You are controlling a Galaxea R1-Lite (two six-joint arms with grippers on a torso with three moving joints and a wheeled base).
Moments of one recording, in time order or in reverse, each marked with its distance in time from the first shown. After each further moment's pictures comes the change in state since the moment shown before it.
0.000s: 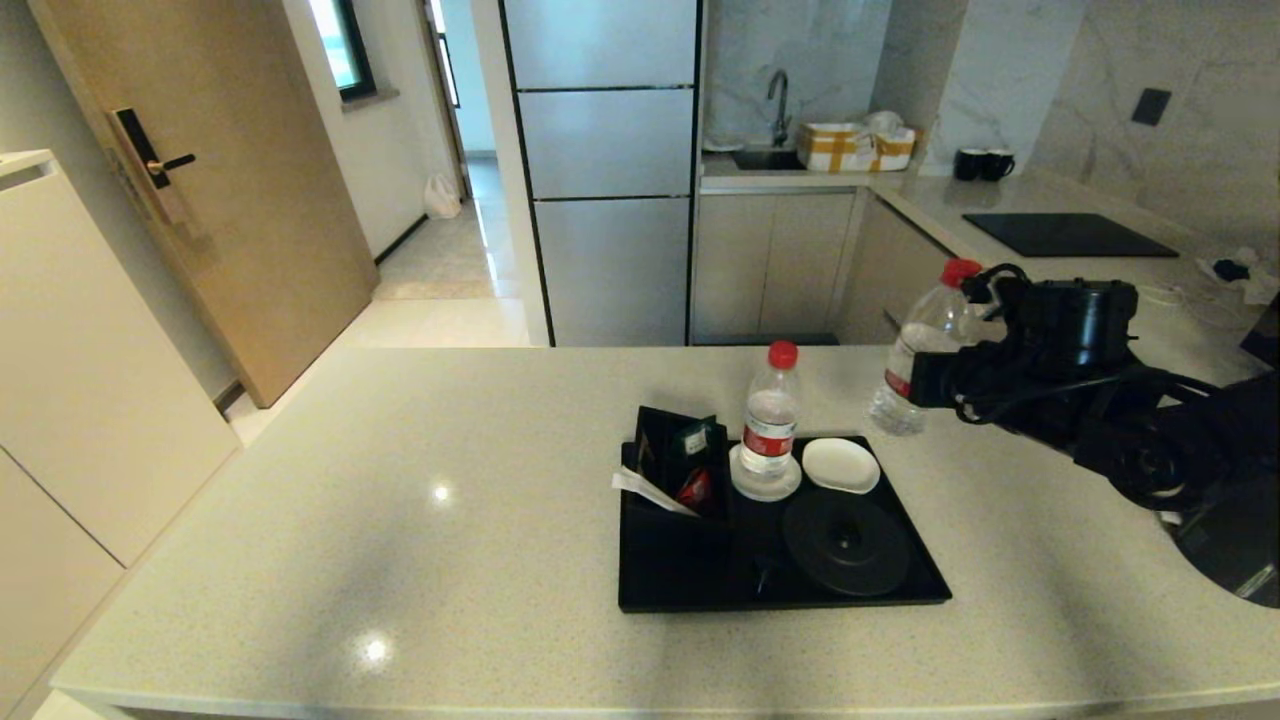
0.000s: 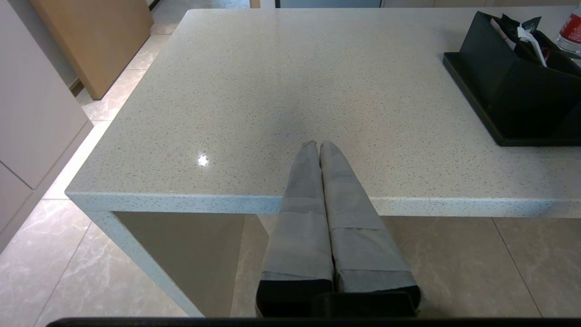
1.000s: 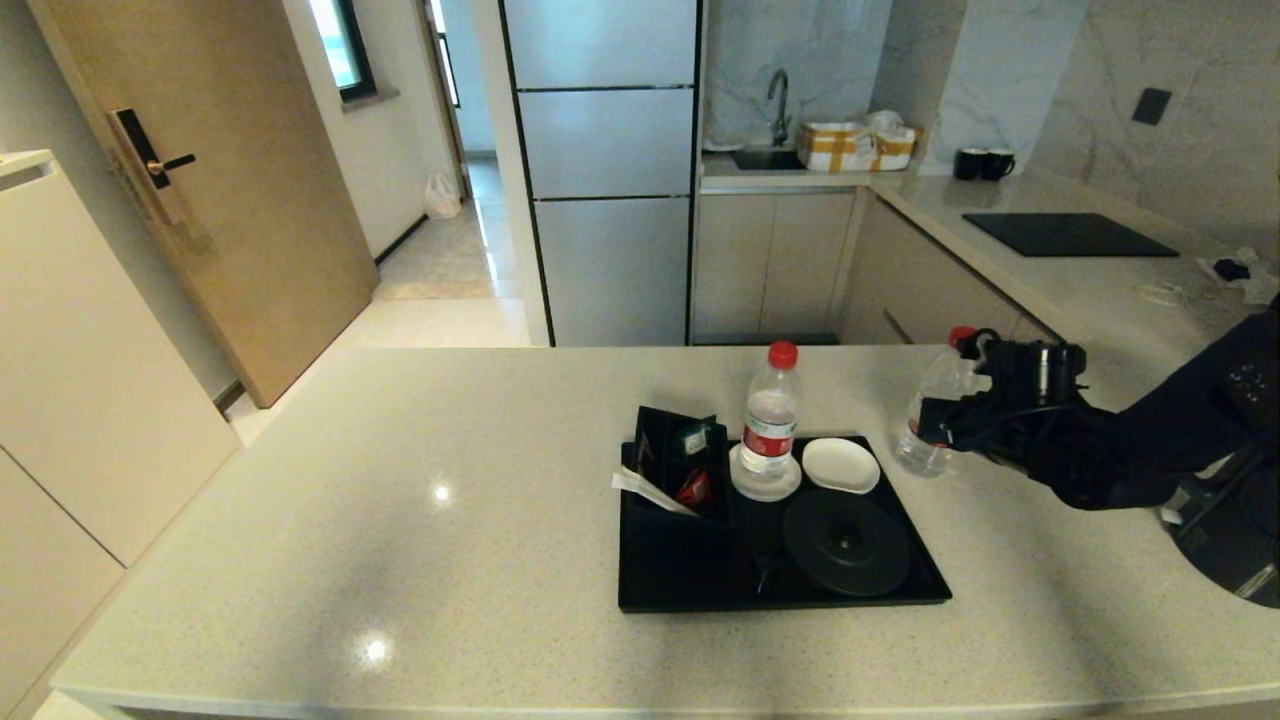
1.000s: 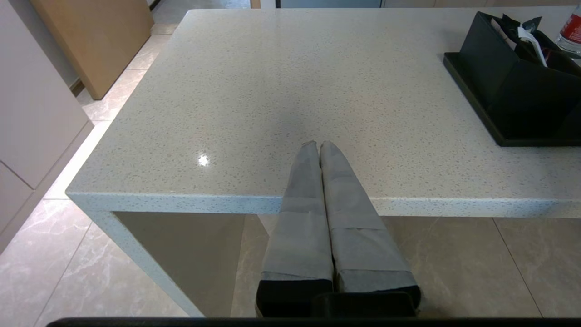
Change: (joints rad) left arm 0.000 0.000 0.000 0.000 0.000 0.000; right arm -0.139 0.304 -0.142 -0.021 -0.013 0.010
